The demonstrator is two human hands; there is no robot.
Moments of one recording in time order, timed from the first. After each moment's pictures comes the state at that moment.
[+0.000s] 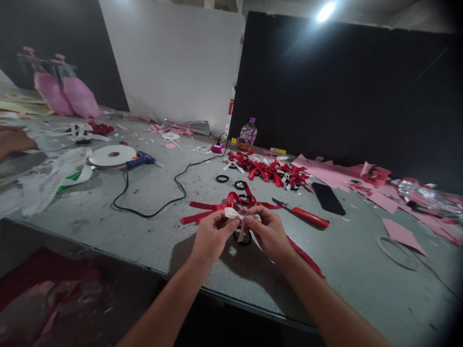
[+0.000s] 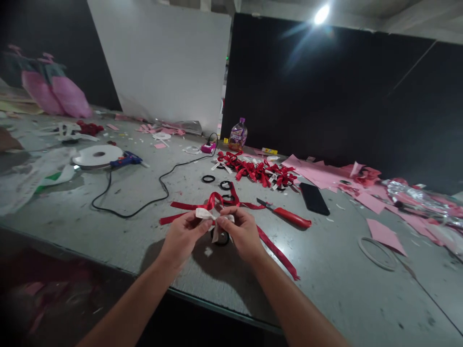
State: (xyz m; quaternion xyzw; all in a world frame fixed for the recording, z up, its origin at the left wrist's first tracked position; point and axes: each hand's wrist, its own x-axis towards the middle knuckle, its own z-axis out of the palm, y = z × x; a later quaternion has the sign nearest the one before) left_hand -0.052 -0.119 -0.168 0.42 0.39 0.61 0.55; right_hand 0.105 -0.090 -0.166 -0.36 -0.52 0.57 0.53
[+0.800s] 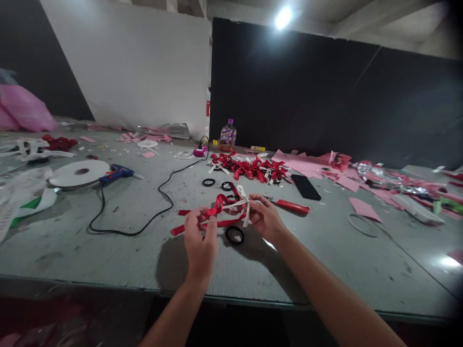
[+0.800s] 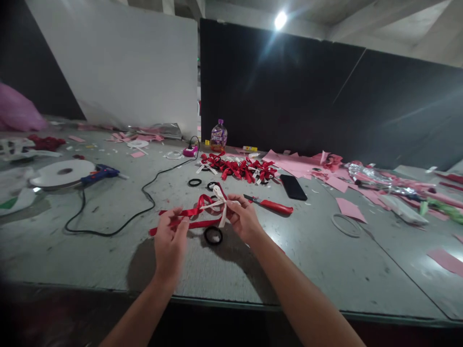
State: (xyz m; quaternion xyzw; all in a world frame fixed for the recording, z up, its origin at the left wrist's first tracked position) left_hand -0.052 -0.121 -0.170 0.44 0.53 0.67 0.27; right_hand 0.123 -0.066 -0.156 -0.33 -0.33 0.63 0.62
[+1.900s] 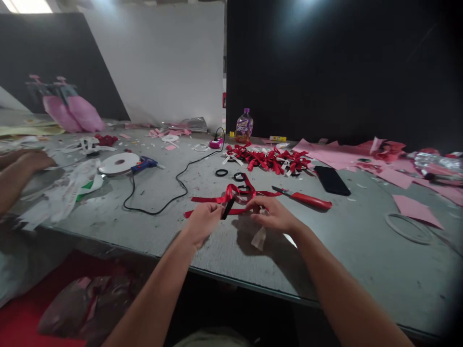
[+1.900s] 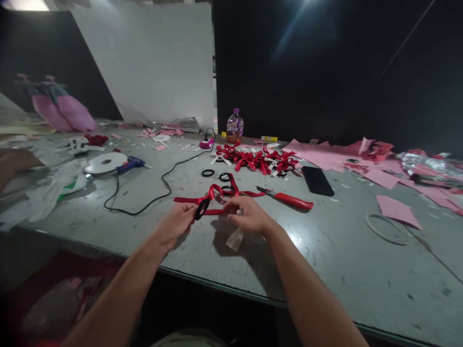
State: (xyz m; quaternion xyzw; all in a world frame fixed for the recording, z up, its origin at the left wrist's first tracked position) left_hand -0.077 -0.112 -0.148 0.56 0.59 0.41 0.42; right_hand 0.149 -0.070 -0.139 -0.33 -0.72 0.46 0.39
